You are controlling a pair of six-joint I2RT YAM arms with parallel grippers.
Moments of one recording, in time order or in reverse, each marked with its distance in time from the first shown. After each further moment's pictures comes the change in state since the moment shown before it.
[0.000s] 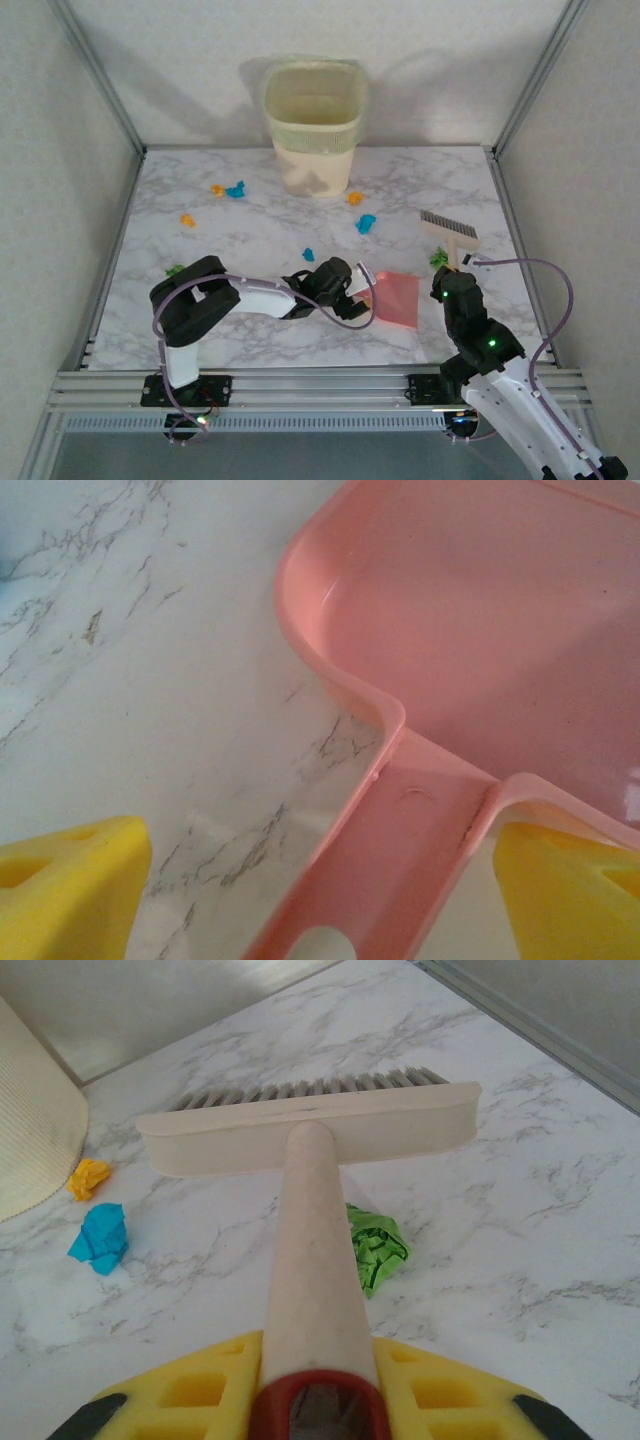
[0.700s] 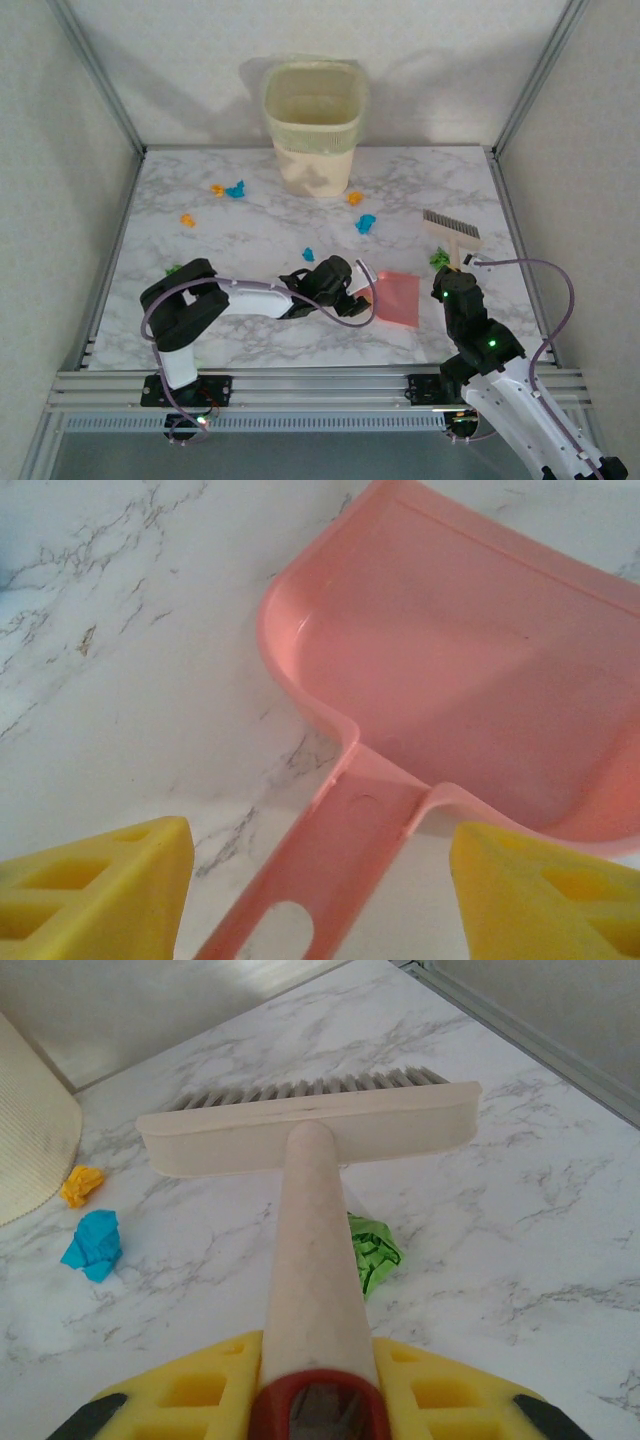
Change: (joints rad) left arm -0.018 -0.072 -0.007 -0.045 0.027 -0.091; right arm 0.000 -0.002 0.000 0.000 0.018 0.000
